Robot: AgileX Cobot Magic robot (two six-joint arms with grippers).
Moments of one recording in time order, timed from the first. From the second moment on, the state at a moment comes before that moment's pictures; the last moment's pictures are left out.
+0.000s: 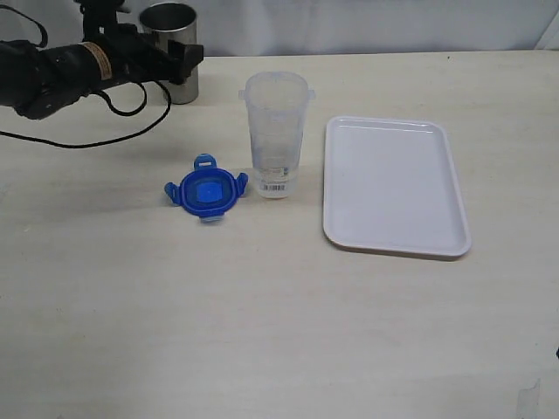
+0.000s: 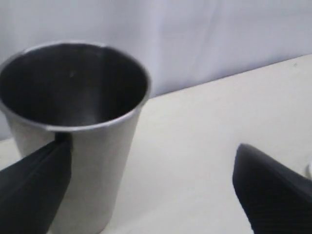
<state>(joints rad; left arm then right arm) -0.16 2.19 -1.31 0.77 -0.60 -0.67 0.06 0.01 0.00 0.02 0.35 -0.03</state>
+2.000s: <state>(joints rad) -0.21 1.62 -1.19 -0.22 0.80 0.19 0.06 0.01 0.00 0.02 0.35 -0.03</state>
